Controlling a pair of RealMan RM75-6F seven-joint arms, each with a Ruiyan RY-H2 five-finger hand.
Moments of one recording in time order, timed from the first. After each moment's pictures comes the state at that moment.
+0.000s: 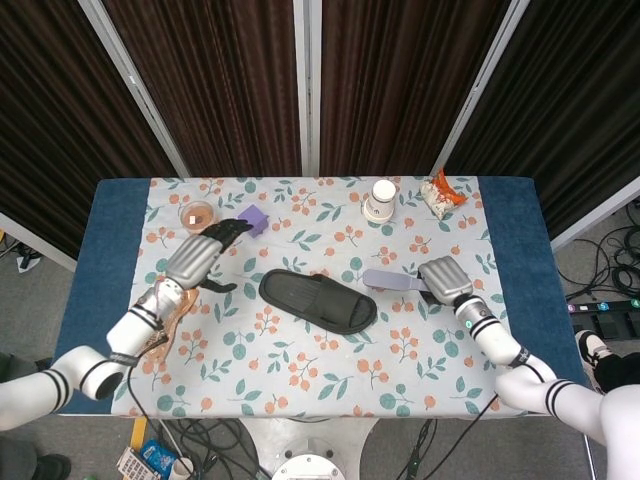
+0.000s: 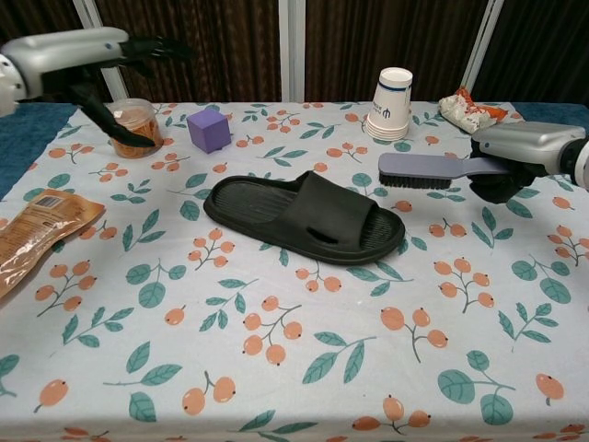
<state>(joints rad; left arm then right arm) -0.76 -1.41 -0.10 -1.30 1.39 0.99 -0.33 0.77 -1.54 0.05 -1.06 -1.30 0.73 0.07</state>
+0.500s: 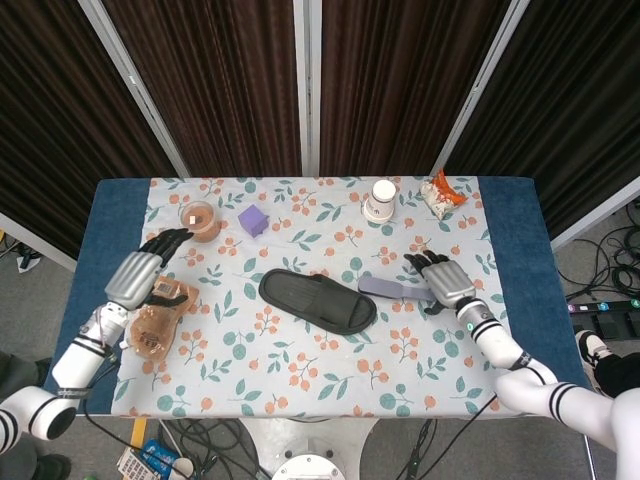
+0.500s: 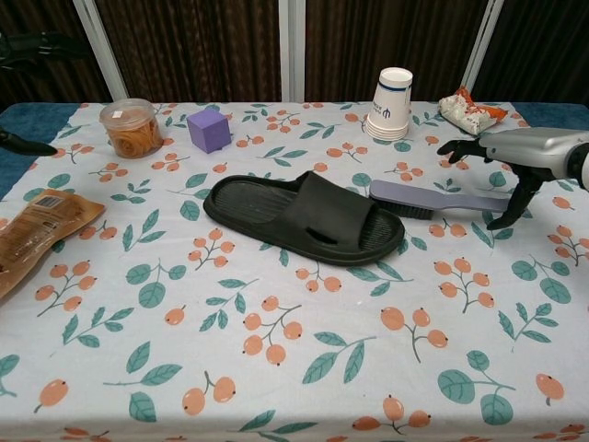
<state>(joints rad) -0.58 -1.30 -0.03 -1.36 1.42 1.14 -0.34 0.74 -1.47 0.07 -1.17 -1.22 0.70 -0.04</state>
